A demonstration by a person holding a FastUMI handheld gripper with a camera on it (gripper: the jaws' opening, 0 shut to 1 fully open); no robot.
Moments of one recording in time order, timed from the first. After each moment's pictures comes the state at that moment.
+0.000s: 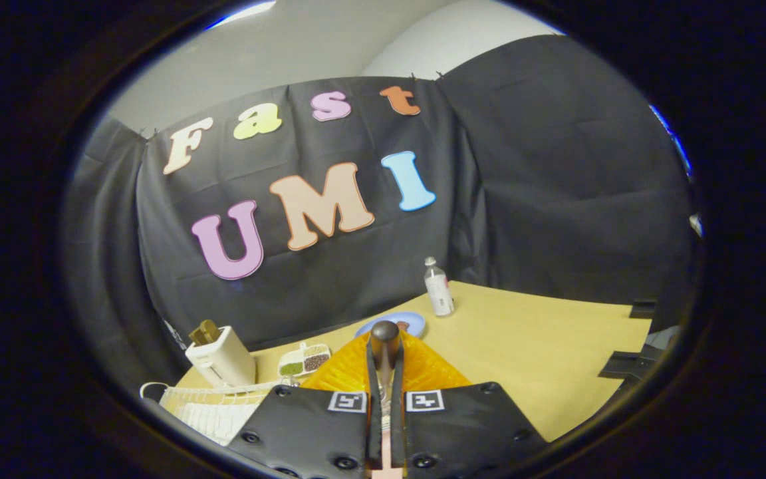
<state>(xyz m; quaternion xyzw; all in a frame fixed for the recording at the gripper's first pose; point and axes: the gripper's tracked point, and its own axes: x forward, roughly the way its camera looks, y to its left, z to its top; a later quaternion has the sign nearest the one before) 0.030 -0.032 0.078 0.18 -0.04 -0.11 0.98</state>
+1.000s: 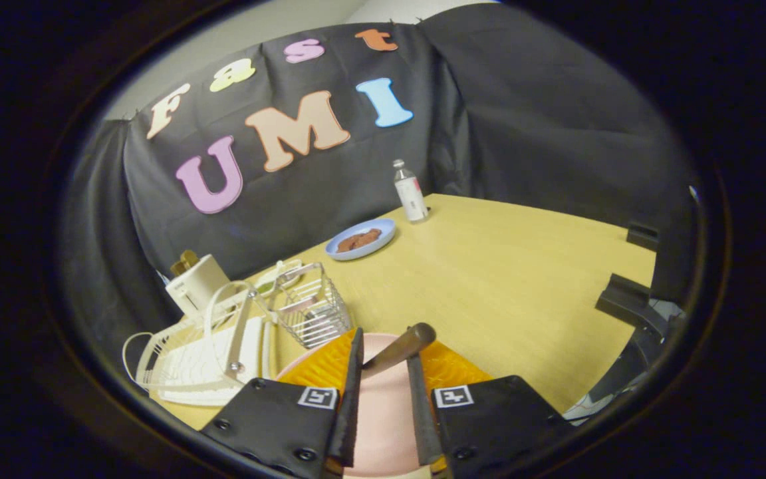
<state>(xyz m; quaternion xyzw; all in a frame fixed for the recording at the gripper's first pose) 0.021 -0.069 -0.076 0.18 0.11 -0.09 0.97</state>
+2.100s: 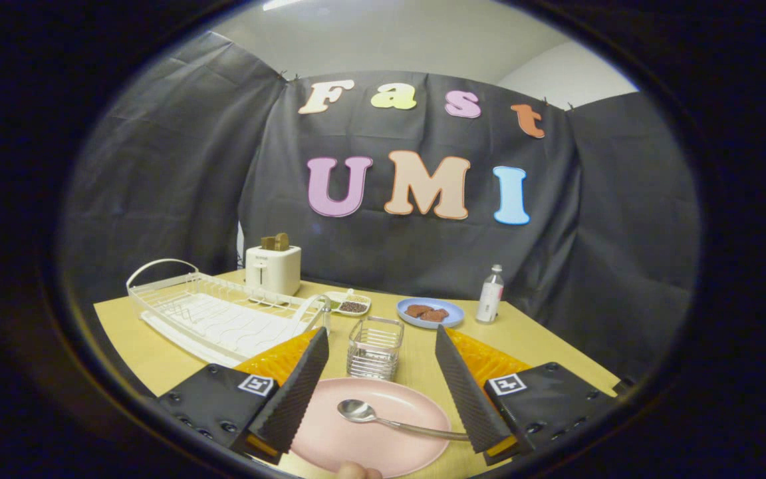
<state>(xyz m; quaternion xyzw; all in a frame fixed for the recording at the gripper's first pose) -0.011 -0.007 0.027 -0.05 -0.05 0.08 0.99</state>
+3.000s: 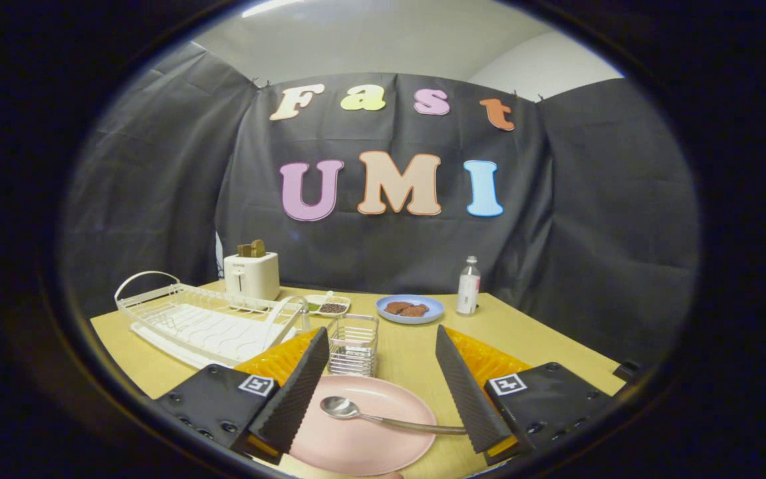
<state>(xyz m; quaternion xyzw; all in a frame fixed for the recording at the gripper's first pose) -0.010 -0.043 0.020 -0.02 -0.05 0.03 1.00</state>
